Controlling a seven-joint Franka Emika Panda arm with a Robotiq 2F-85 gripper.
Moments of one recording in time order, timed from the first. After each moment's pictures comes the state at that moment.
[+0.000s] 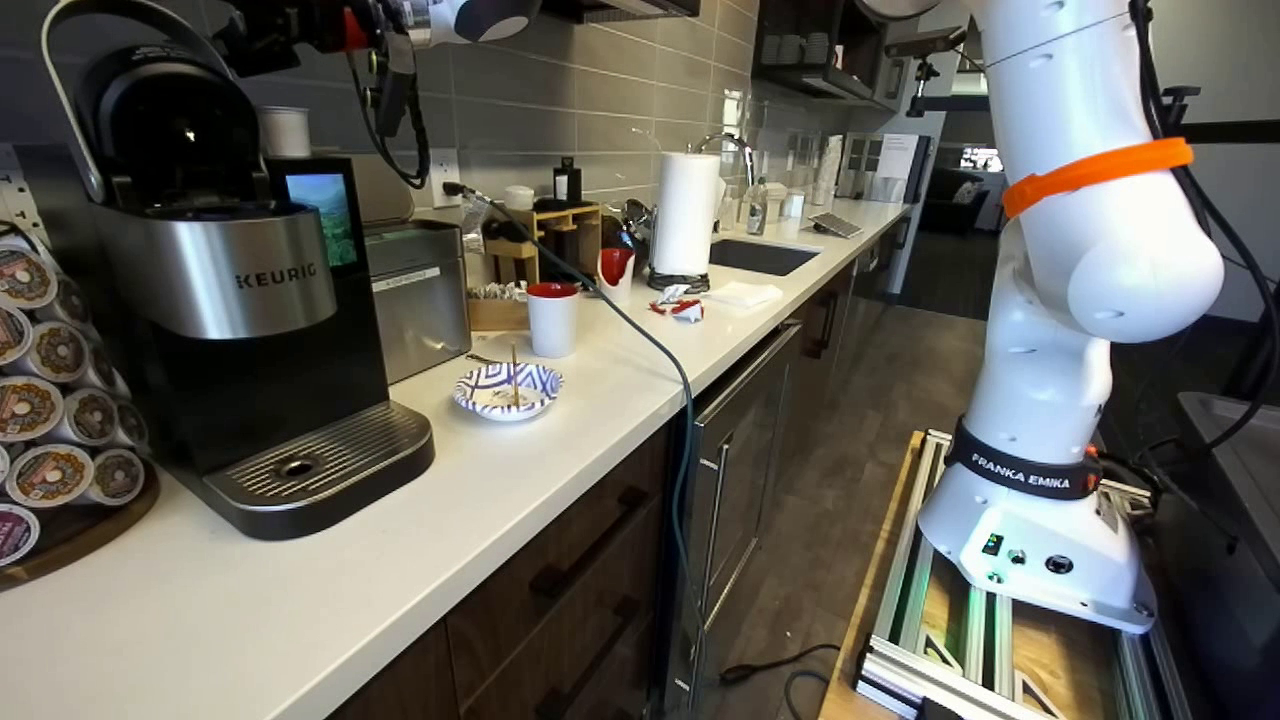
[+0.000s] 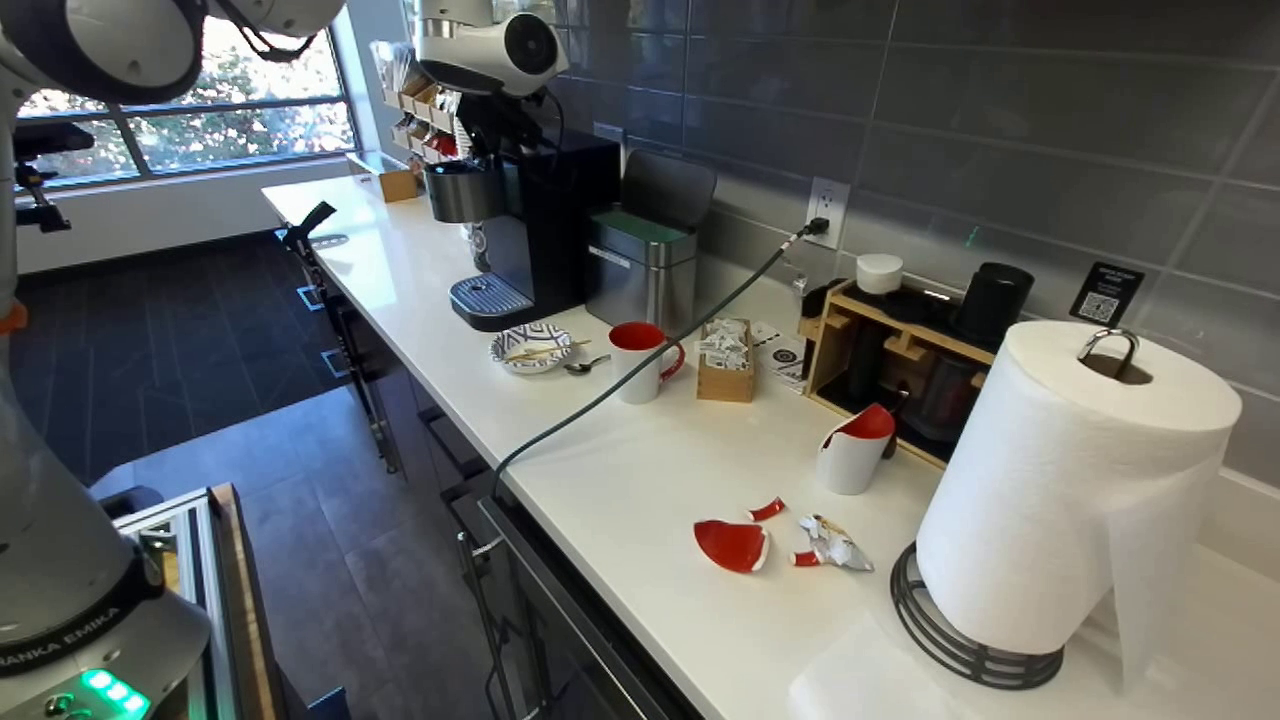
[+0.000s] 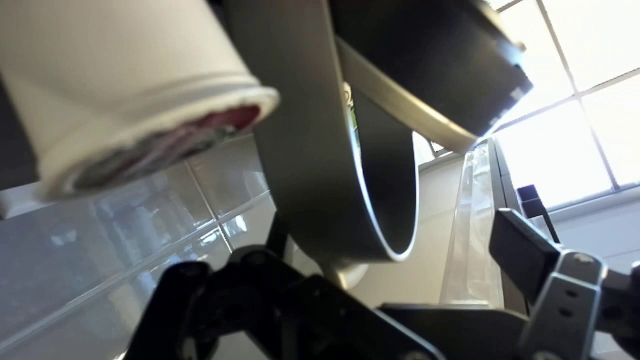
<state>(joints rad) 0.24 0.38 0.19 -1.47 1.41 2.31 -1.27</state>
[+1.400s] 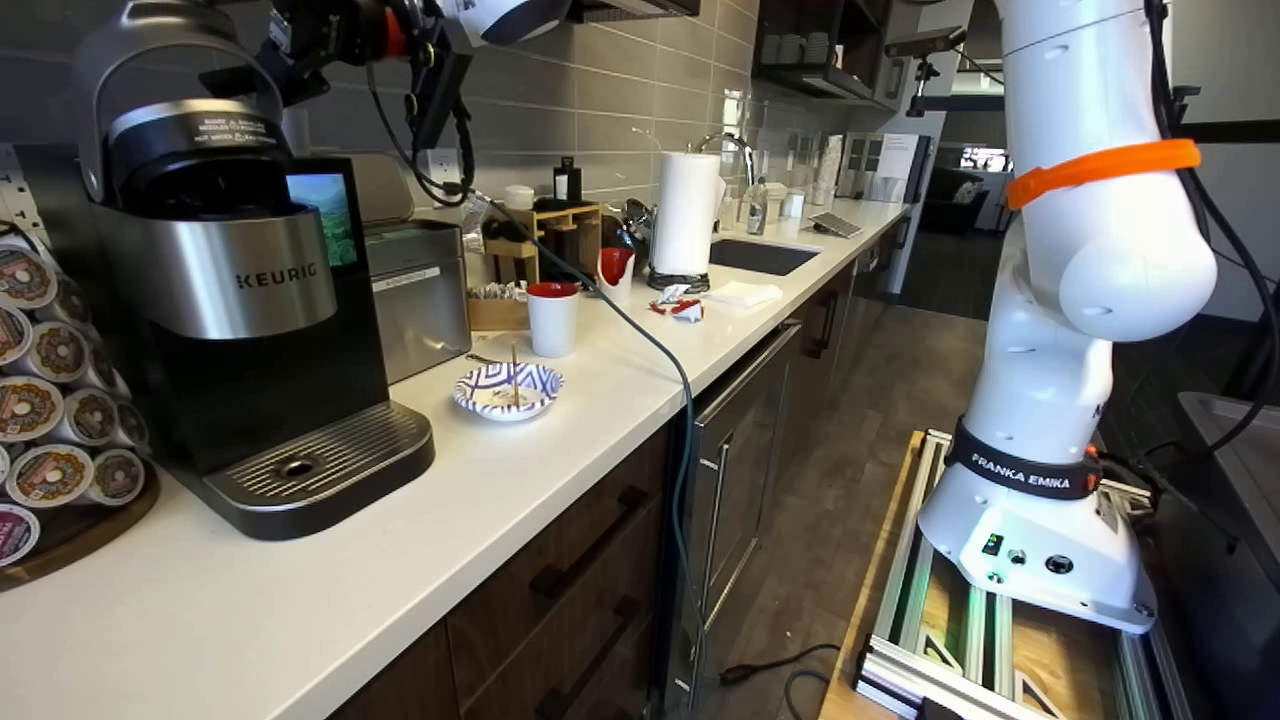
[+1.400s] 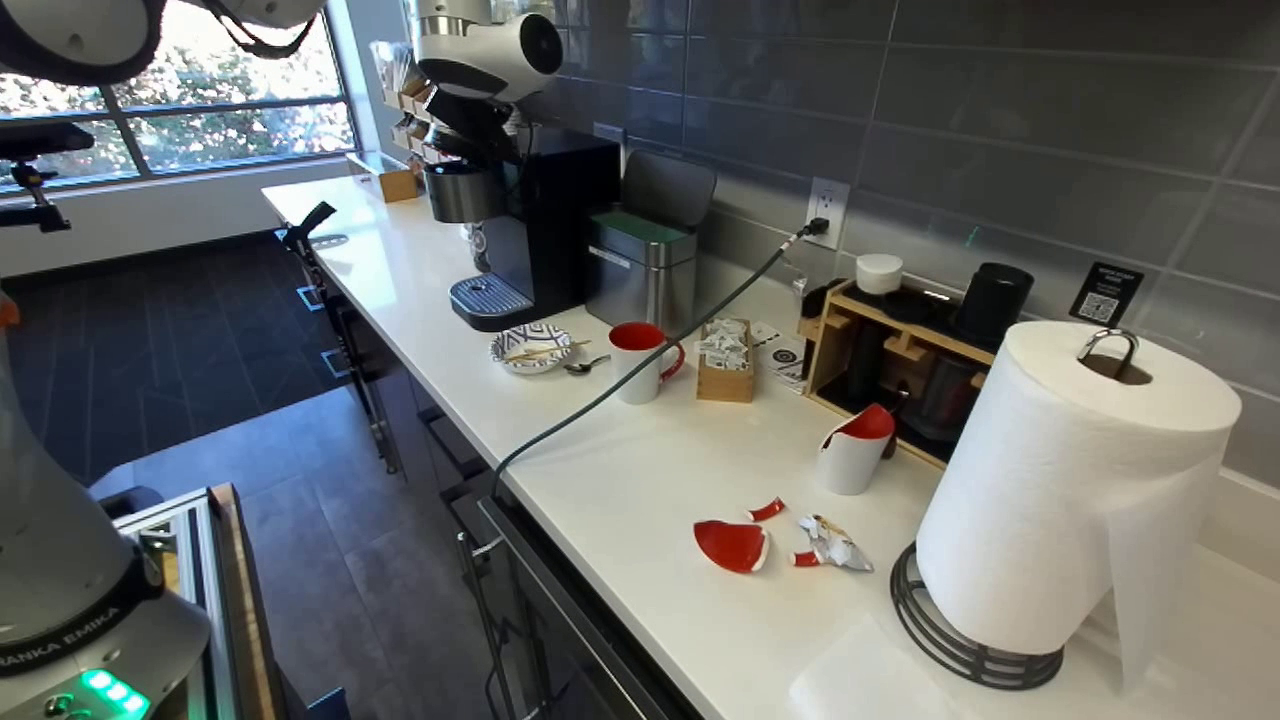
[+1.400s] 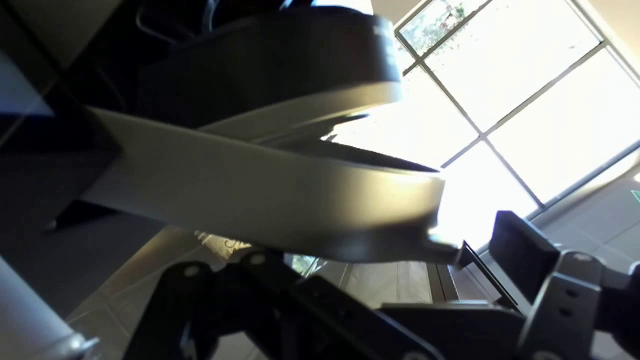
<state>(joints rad) 0.19 0.30 0.19 -1.58 1.30 2.00 -1.06</state>
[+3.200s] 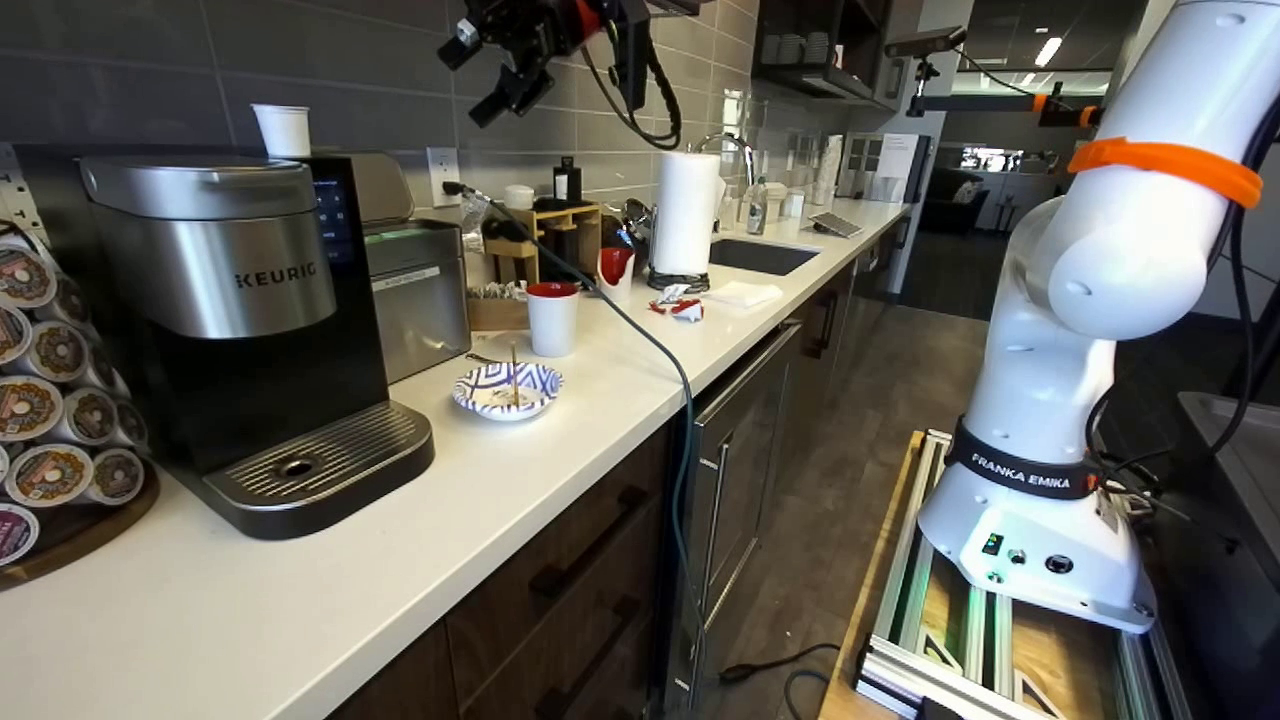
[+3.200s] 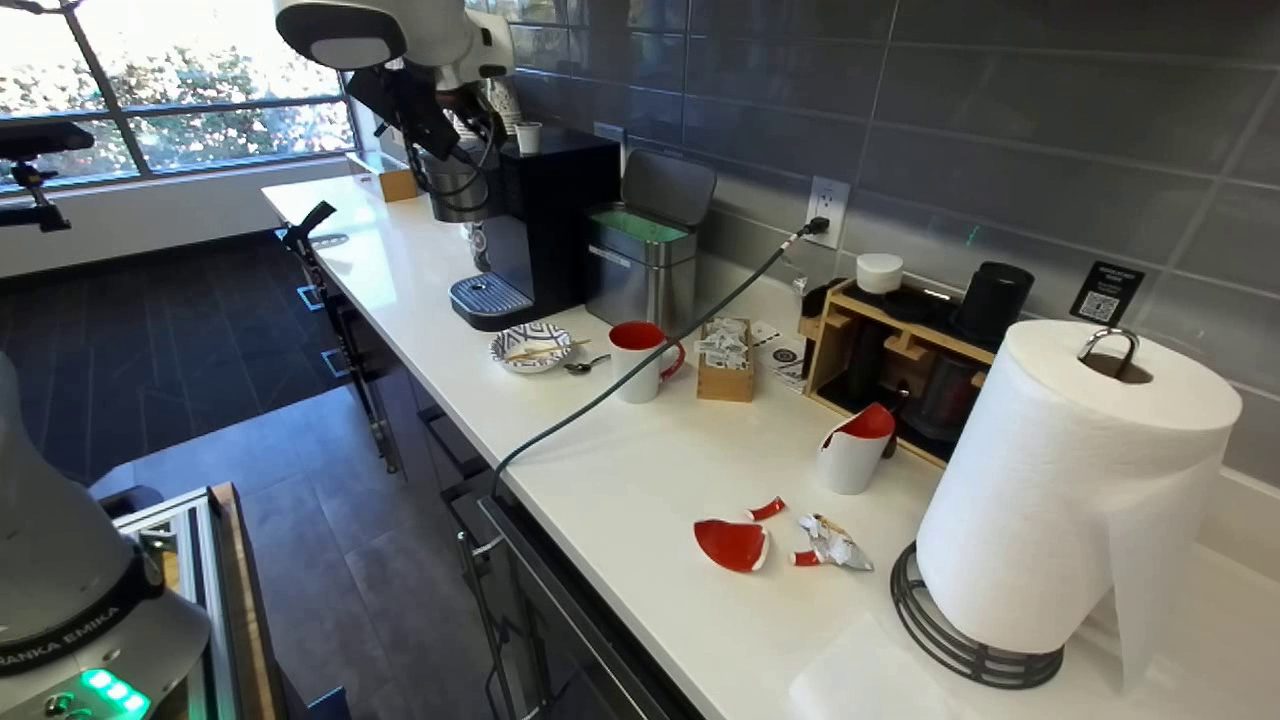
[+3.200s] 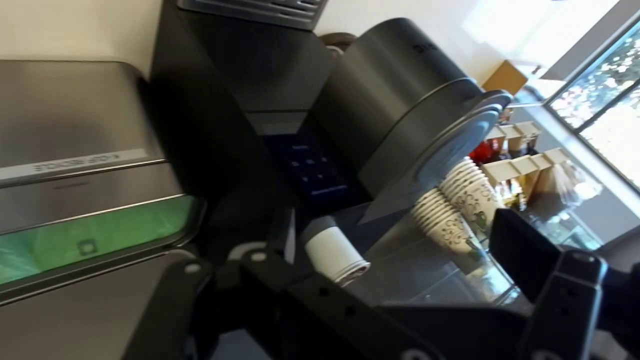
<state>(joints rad) 0.13 -0.28 0.13 -2.18 0.97 2.36 -0.68</state>
